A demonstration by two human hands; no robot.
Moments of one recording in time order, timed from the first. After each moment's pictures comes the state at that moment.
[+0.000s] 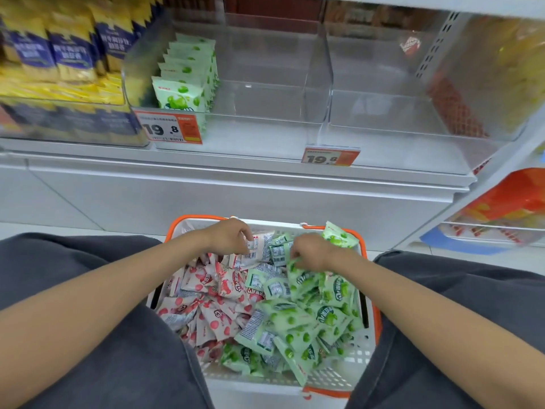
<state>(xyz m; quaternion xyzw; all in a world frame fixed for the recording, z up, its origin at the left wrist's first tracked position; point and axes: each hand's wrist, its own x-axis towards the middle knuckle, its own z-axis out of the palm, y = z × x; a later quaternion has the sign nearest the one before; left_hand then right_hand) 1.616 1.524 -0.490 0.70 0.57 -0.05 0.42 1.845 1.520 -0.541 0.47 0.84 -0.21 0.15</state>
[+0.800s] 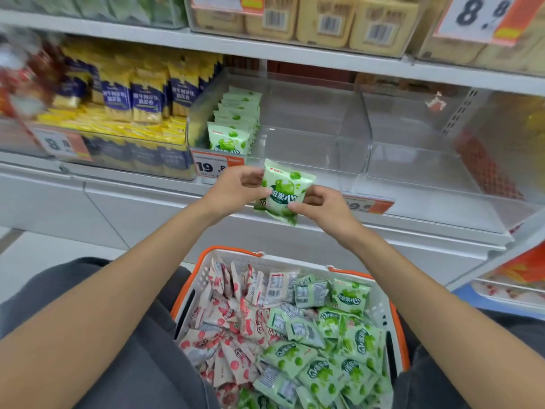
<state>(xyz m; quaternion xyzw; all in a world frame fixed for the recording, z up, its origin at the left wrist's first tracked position) 1.573 1.574 -0.386 0.60 0.54 0.40 0.43 1.779 1.573 -0.405 0.50 0.62 -0.48 -0.37</state>
